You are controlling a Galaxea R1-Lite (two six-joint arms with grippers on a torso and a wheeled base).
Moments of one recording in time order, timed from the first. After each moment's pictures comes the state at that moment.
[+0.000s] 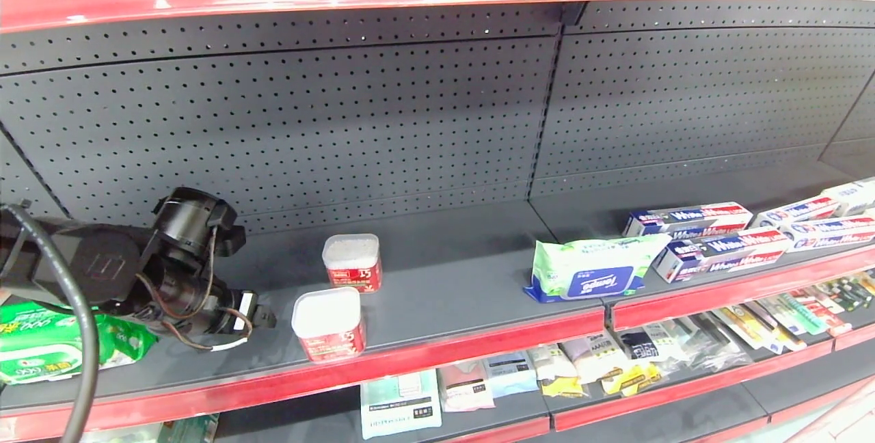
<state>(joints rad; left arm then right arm) -0.16 1.79 -0.87 0.16 0.14 -0.11 0.00 0.00 0.00 0.00 0.00 0.00</state>
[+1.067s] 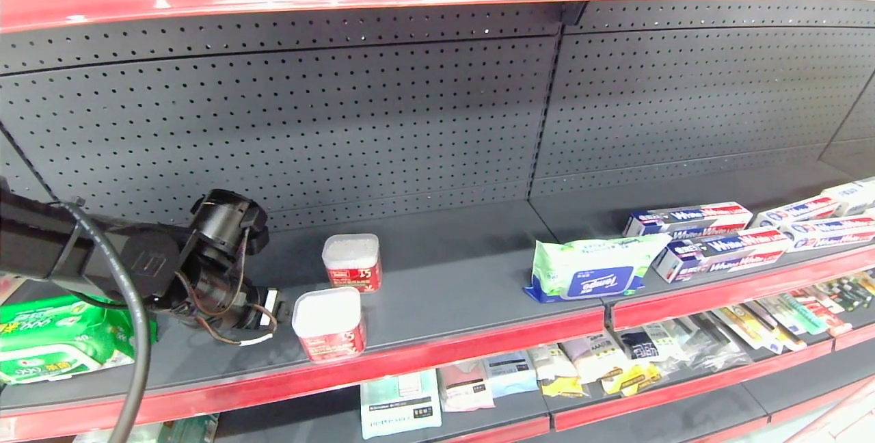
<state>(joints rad) -0.22 1.86 -0.92 0.15 0.16 -0.15 0.00 0.00 0.00 0.00 0.00 0.00</state>
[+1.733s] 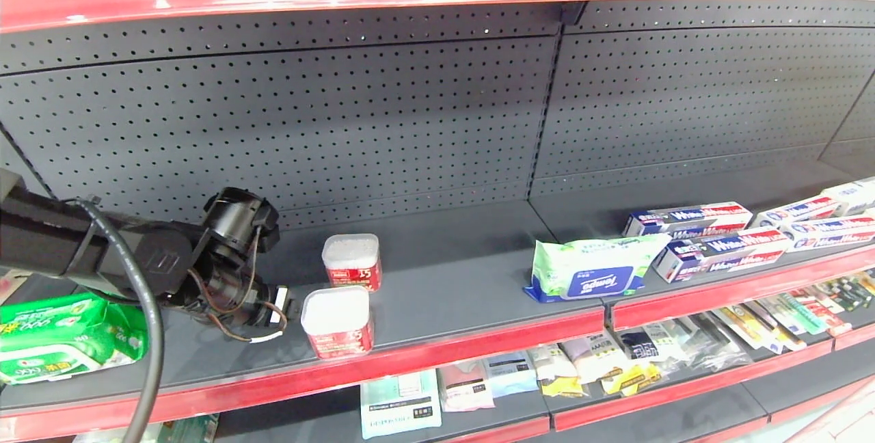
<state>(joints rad) -0.25 1.87 -0.94 0.15 0.16 -0.16 0.00 0.00 0.00 0.00 0.00 0.00</state>
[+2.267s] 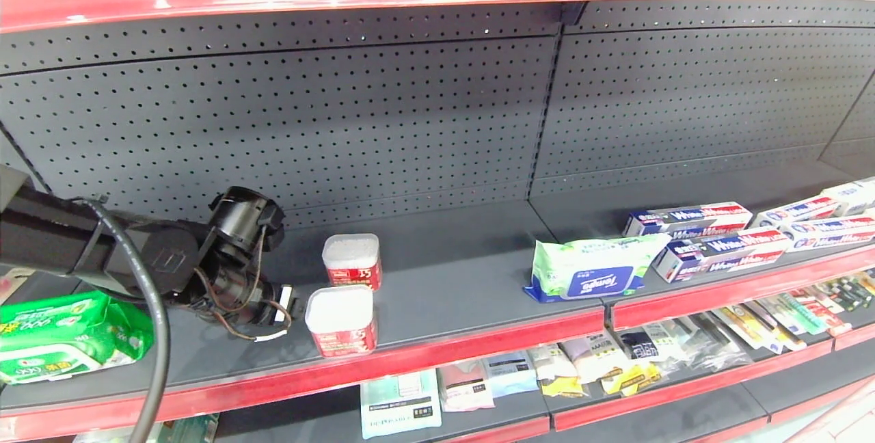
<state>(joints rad) -0.26 1.88 -0.95 0.15 0.16 -0.16 0.00 0.00 0.00 0.00 0.00 0.00</state>
